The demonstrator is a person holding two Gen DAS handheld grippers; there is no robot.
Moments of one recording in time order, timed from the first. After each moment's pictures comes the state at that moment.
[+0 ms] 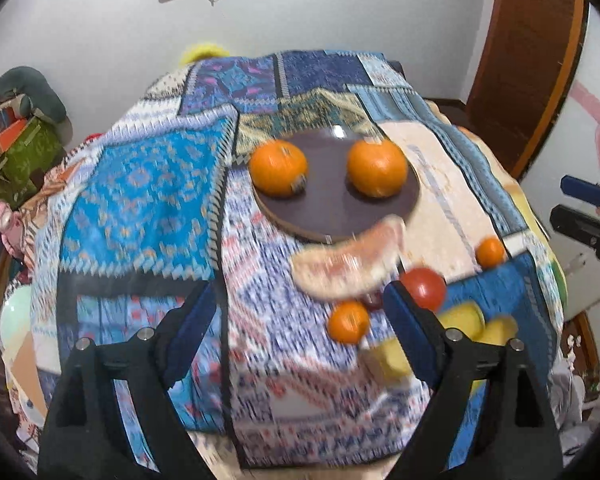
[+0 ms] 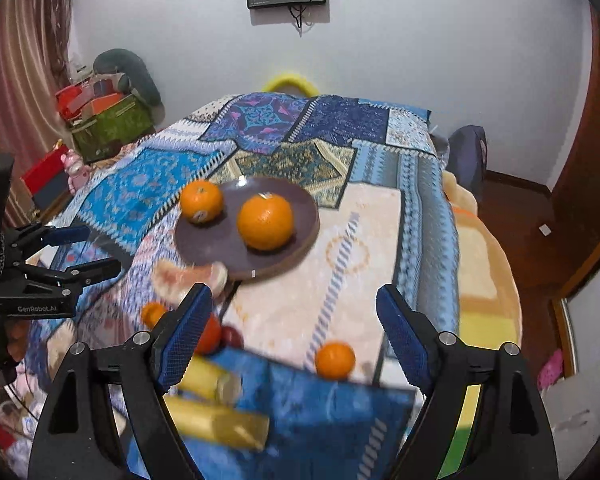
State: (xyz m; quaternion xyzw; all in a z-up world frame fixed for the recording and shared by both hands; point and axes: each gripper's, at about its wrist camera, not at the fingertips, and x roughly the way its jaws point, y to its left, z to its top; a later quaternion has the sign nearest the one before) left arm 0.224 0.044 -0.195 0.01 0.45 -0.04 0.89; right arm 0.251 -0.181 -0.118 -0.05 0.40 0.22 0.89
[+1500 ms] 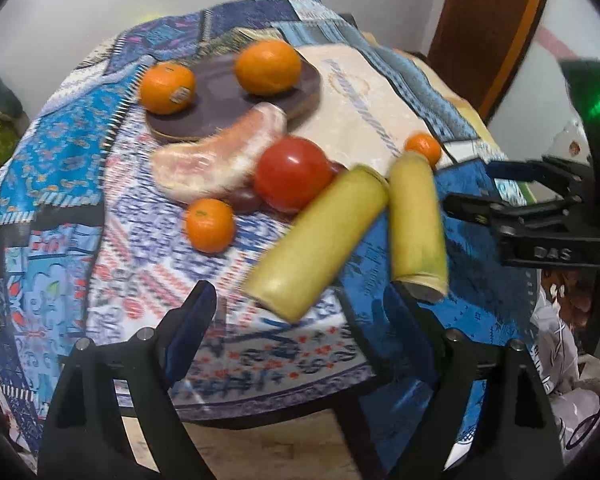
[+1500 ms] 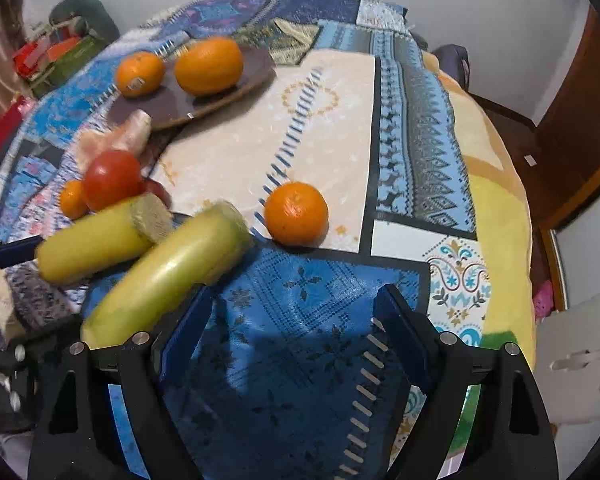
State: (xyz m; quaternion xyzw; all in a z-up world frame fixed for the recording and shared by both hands) left arm 0.186 -0.027 -0.247 0.03 0.50 -0.10 0.86; right arm 0.238 -0.204 -0.210 -0.07 0.51 0.16 0.84
